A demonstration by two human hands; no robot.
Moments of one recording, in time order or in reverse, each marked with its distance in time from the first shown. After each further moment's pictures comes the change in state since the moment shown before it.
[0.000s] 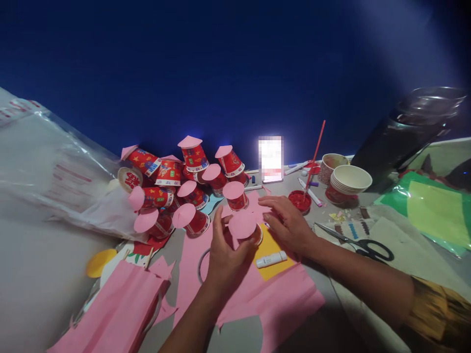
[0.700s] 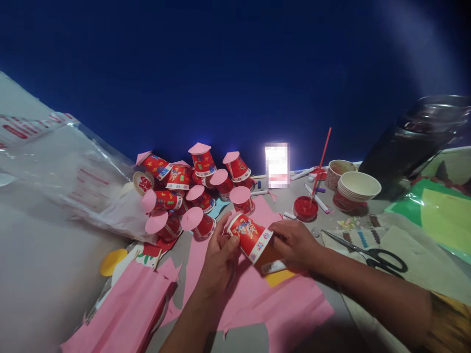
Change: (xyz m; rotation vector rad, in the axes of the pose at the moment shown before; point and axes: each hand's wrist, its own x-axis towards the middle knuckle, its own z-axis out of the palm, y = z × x) left_hand 0.006 0.008 -0.016 -0.563 -0.108 -0.192; right_hand -0.008 -0.010 0.000 -0.104 -0.331 0.053
